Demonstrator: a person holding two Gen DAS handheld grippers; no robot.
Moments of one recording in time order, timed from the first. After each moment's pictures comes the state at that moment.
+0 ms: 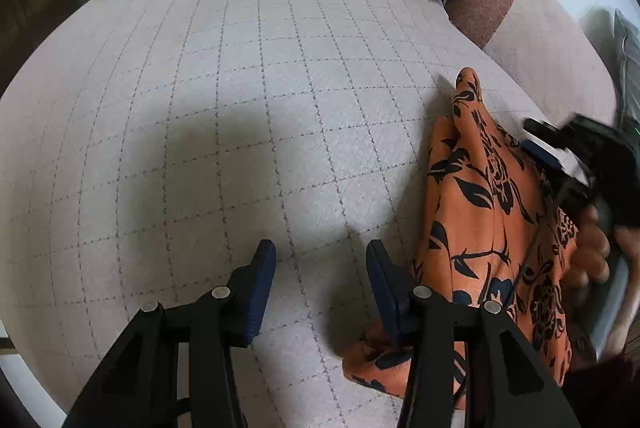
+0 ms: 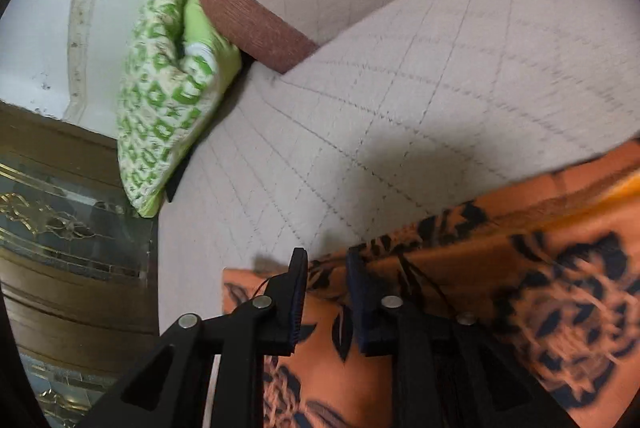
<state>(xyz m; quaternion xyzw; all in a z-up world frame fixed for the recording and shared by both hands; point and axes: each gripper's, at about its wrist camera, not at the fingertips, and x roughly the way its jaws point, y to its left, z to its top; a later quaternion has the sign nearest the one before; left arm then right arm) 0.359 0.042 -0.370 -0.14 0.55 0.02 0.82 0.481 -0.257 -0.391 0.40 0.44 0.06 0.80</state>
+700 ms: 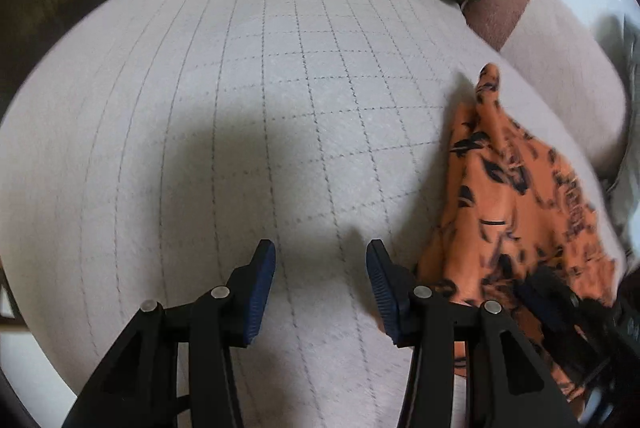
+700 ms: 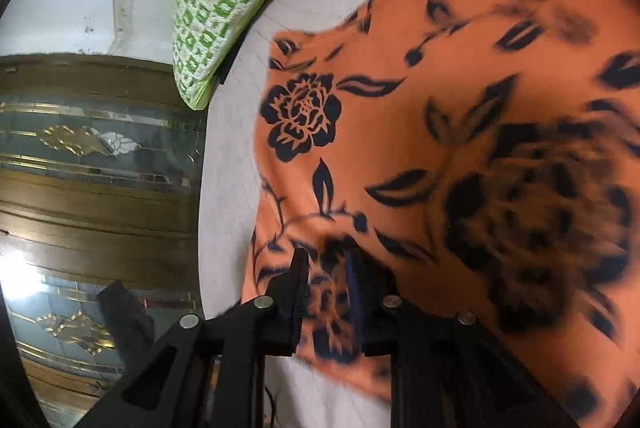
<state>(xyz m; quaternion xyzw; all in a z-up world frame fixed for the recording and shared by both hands) 0.312 0.054 -0.361 -0.15 0.54 0.05 0.82 0.320 -0.205 -0.400 0.41 0.49 0.18 0.75</state>
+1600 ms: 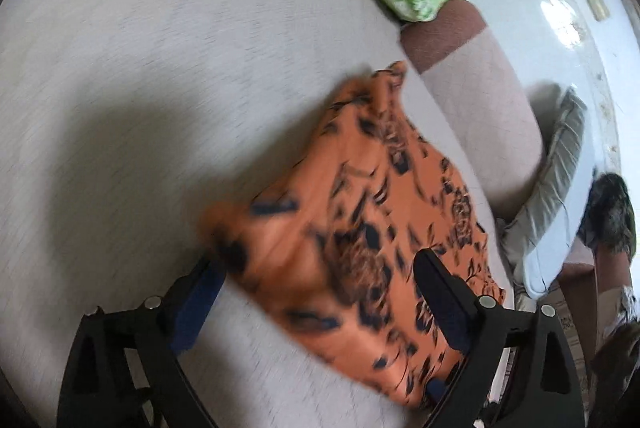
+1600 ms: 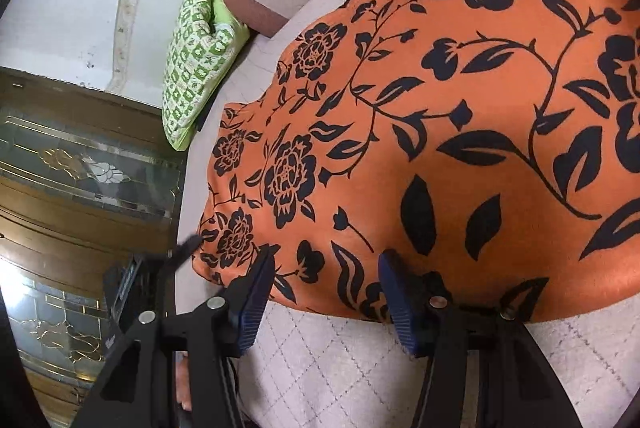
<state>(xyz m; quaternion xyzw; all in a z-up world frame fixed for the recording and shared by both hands) 0.277 0.013 -0.372 -0.34 0.48 -0.06 0.81 0.222 -0.317 -0.410 0.41 0.44 0.11 0.79</state>
